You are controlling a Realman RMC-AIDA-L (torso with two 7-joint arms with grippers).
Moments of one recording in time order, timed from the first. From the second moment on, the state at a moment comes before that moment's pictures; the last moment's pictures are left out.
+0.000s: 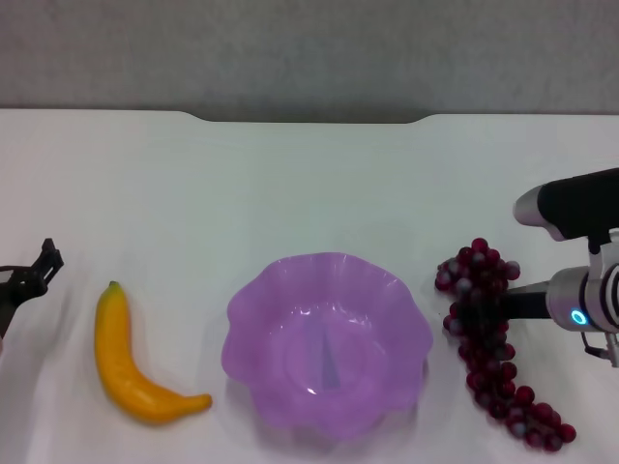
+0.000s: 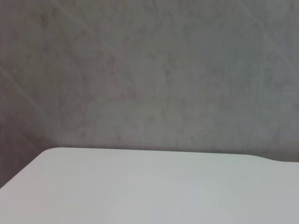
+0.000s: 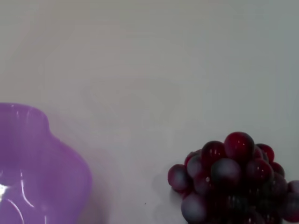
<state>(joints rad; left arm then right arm) -0.46 -2.04 -0.91 -0.20 2.06 0.77 -0.05 0.54 2.00 1.45 0.84 -2.40 0.63 -0.31</state>
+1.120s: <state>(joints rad) -0.45 -2.04 -0.92 -0.20 2.05 0.77 -0.06 0.50 2.01 1.35 0.84 -2.38 0.47 -0.35</state>
